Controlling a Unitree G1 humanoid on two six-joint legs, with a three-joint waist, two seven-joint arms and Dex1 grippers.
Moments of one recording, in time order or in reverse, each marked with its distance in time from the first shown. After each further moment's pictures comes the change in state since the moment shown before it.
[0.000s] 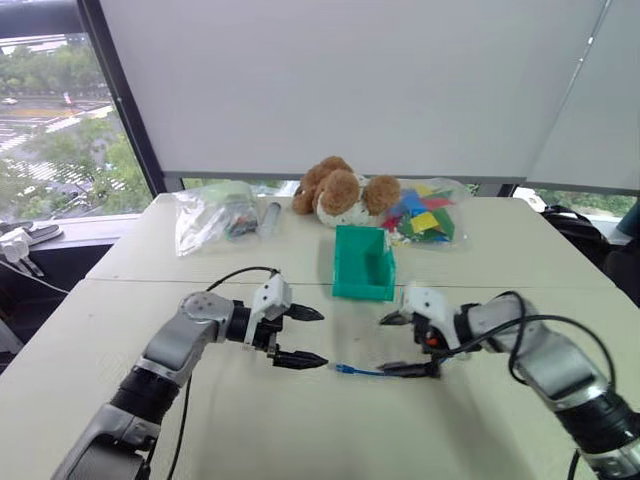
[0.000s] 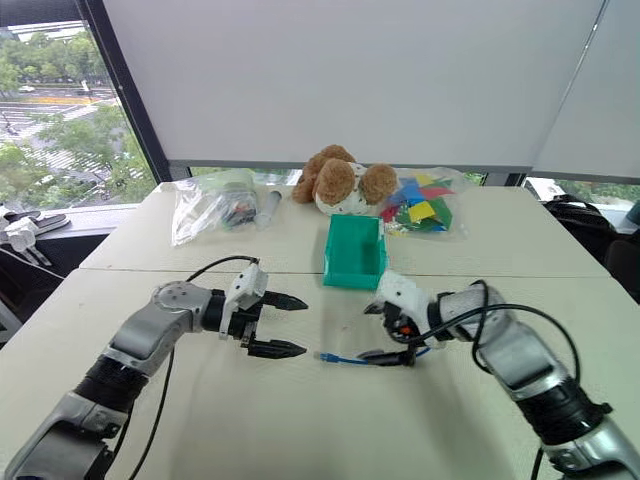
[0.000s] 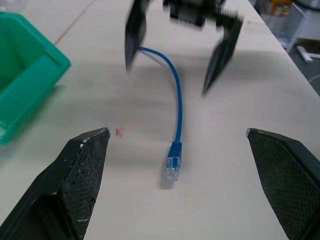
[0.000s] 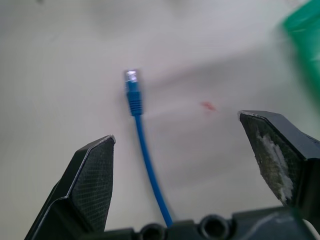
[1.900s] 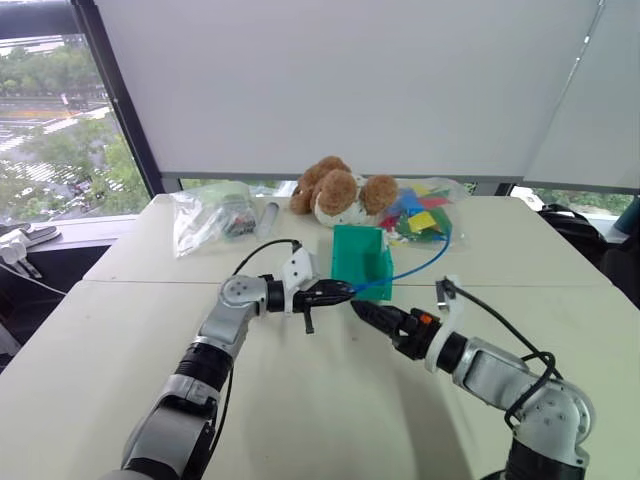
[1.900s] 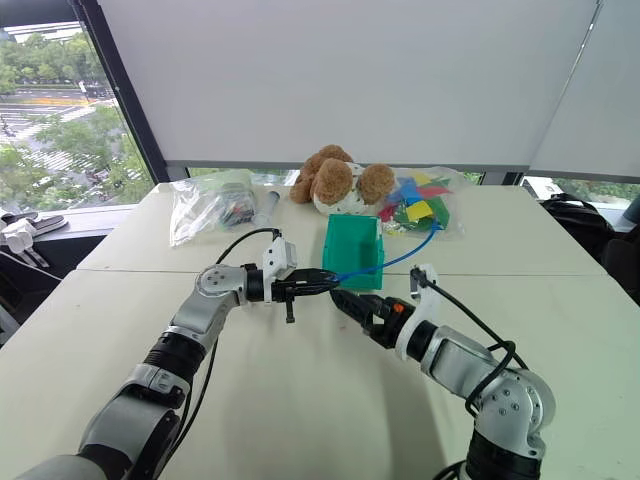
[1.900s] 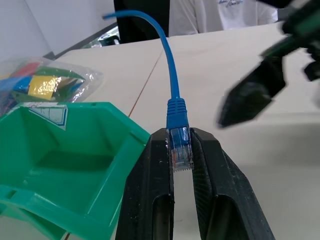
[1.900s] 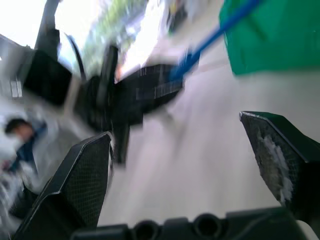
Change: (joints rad) left arm -0.149 -0.241 0.132 0.296 0.149 -0.332 0.189; right arm 0.052 0.774 -0.625 -0.162 0.799 0.725 -0.992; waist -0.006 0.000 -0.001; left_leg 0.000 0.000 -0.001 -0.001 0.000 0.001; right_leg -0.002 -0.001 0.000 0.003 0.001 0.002
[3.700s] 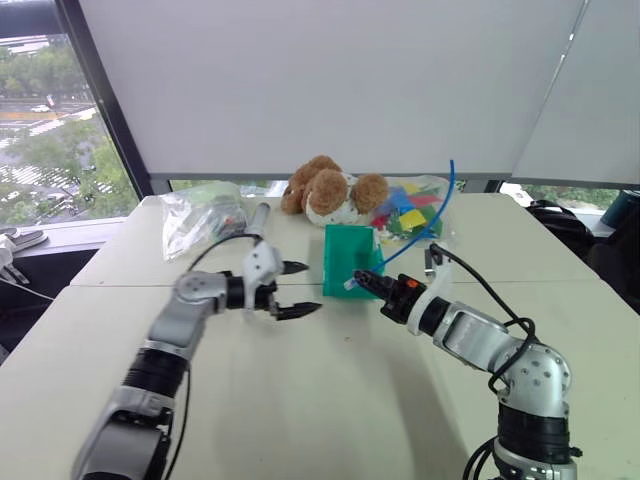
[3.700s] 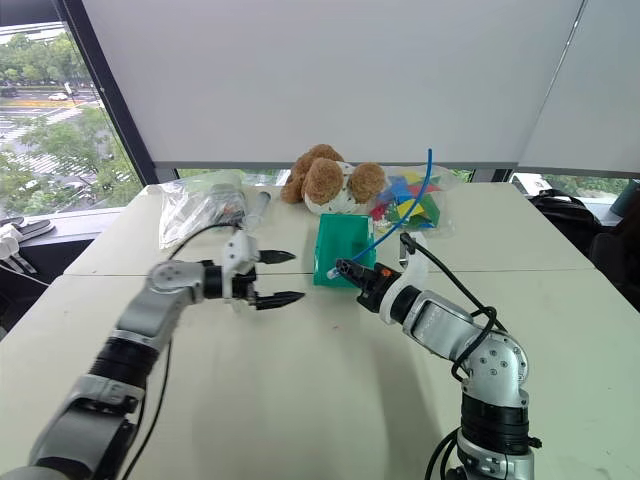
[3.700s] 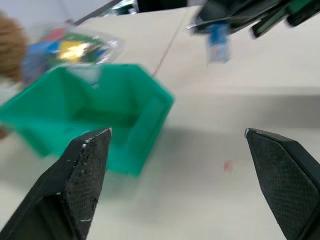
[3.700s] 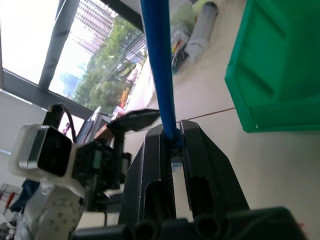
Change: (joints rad) left arm 0.094 0.270 0.075 -0.236 -0.068 0.225 -0.012; right arm -0.113 -0.158 0.204 0.150 0.262 -0.226 -0.253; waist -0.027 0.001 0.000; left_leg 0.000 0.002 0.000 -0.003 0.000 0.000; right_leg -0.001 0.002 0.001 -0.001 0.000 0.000
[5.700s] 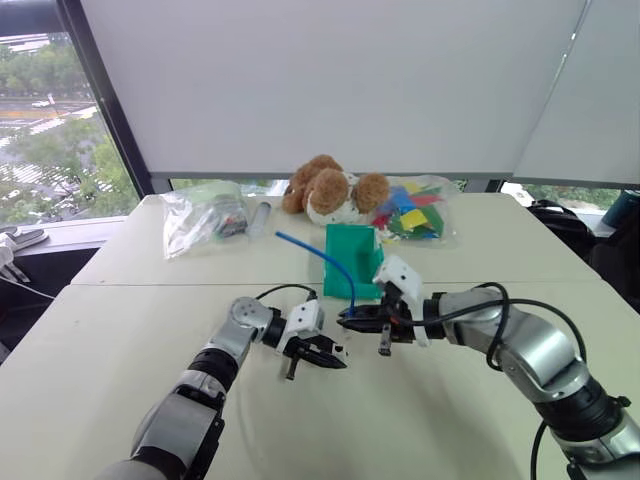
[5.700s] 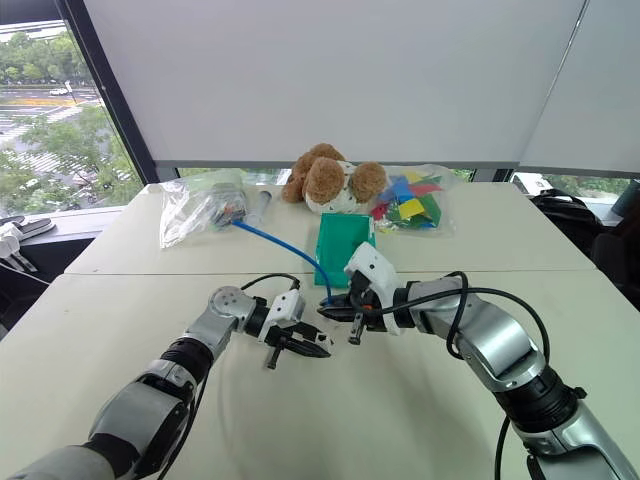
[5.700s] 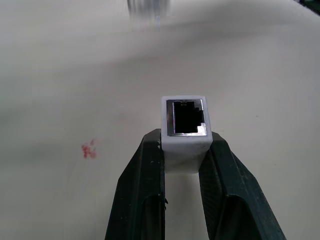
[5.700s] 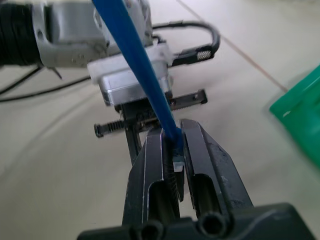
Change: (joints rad) left arm -0.154 -0.312 -0.165 0.673 0.253 -0.472 -0.325; right arm -0.076 -0.477 0.554 -0.020 -0.800 -0.352 0.929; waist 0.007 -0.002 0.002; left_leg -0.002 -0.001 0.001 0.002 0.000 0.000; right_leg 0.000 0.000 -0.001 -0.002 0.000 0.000
